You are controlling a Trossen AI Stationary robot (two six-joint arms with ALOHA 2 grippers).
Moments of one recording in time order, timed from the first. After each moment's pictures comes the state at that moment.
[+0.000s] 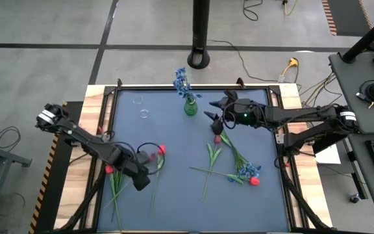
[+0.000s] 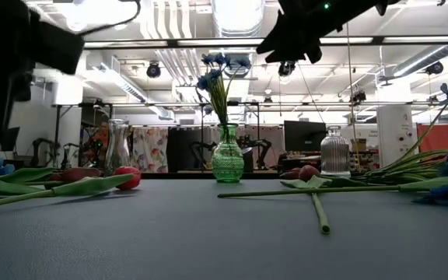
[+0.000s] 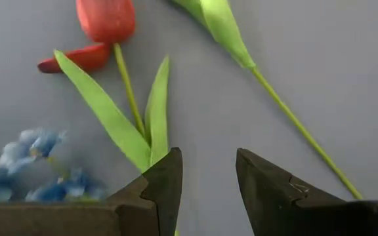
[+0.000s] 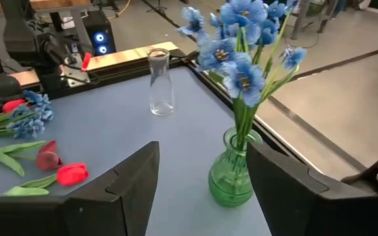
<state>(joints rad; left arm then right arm) -0.52 1.36 0.86 -0.85 -0.04 -1.19 -0.13 1.25 0.91 -0.01 0.32 0.12</state>
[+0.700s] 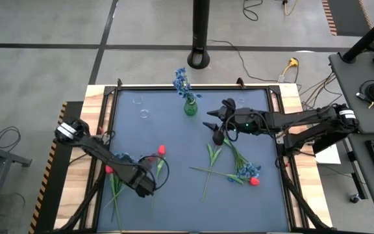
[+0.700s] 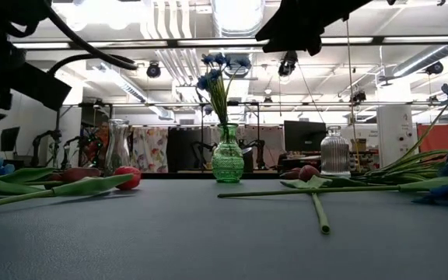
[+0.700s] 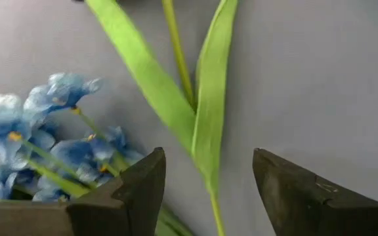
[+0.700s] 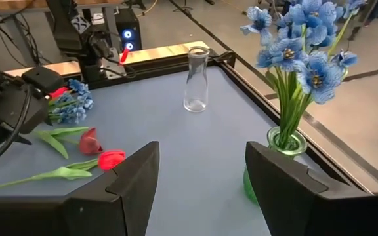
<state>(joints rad) -0.59 1.70 0.98 -1.03 -0.03 -1.27 -0.01 1.25 0.91 -0.02 0.34 0.12</state>
